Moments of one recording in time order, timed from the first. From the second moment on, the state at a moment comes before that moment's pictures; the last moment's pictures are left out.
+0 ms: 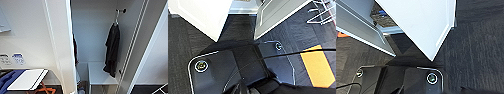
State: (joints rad) left arm 1.35 2.64 -2.08 0.32 -0.03 -0.13; right arm -1.30 2.55 -2.22 -0.06 0.15 0.03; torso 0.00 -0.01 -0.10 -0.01
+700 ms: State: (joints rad) left arm 1.39 2.89 -2.50 0.34 -0.03 -0.13; right arm -1.43 2.82 -2.54 -0.05 0.12 0.04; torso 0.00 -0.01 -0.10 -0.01
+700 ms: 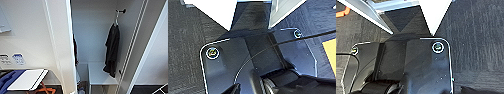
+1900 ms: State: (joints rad) left arm 1.36 3.00 -2.62 0.59 -0.05 -0.22; right arm -1.45 2.94 -2.68 -0.06 0.11 0.03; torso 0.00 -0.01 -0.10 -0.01
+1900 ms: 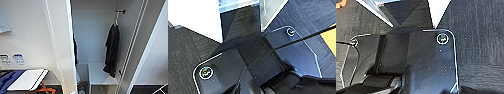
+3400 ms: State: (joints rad) left arm 1.24 3.06 -2.60 0.13 -0.36 -0.52; right arm -1.43 2.96 -2.68 -0.06 0.09 0.03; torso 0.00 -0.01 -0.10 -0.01
